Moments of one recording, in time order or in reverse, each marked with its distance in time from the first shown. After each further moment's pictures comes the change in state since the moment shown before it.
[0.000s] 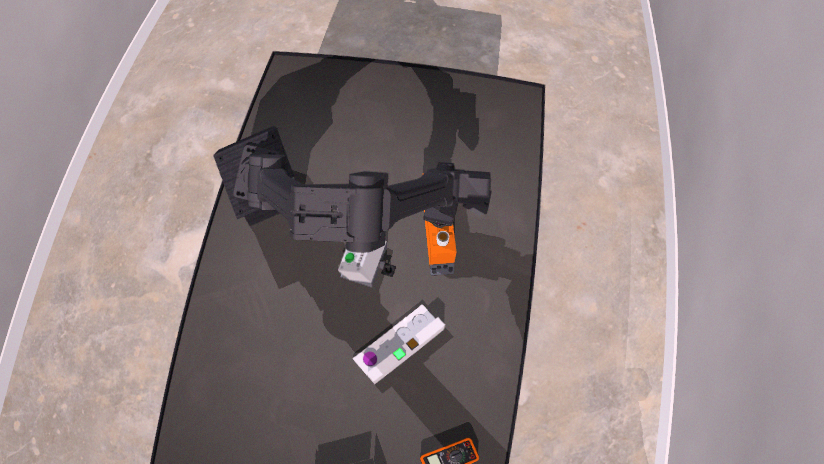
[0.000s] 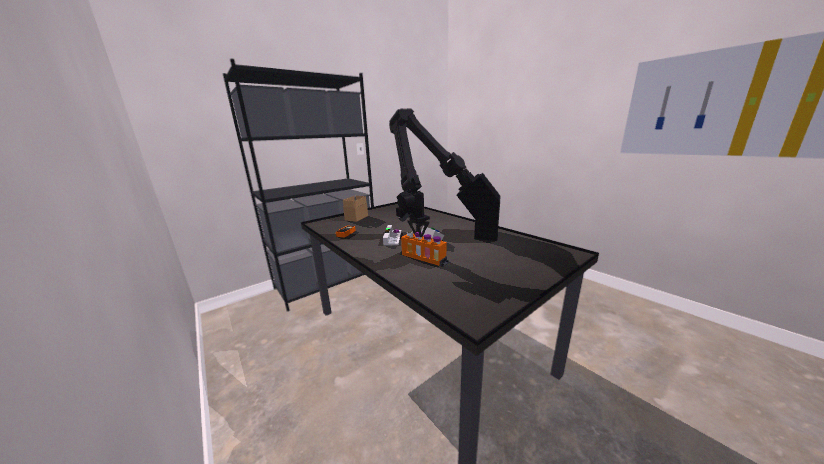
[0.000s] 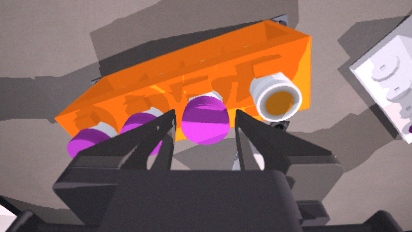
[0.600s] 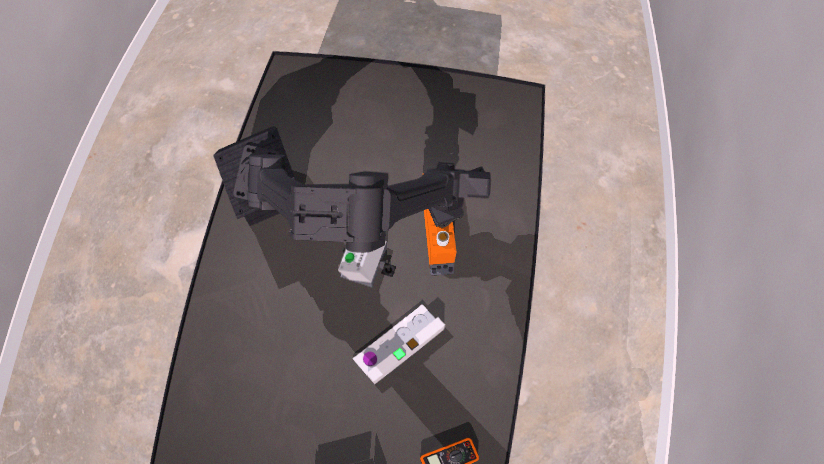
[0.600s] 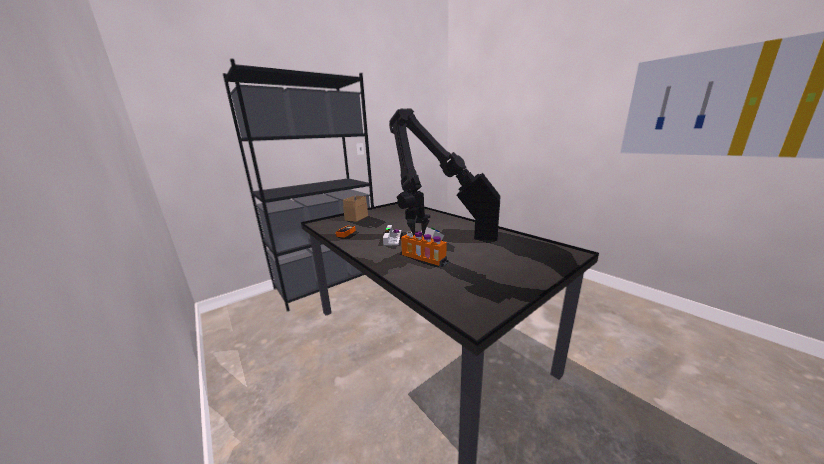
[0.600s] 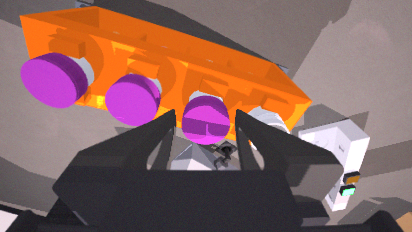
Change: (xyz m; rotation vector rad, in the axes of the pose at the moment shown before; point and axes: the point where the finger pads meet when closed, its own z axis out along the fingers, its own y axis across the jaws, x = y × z) arm 0.000 0.000 0.000 0.000 0.001 -0.617
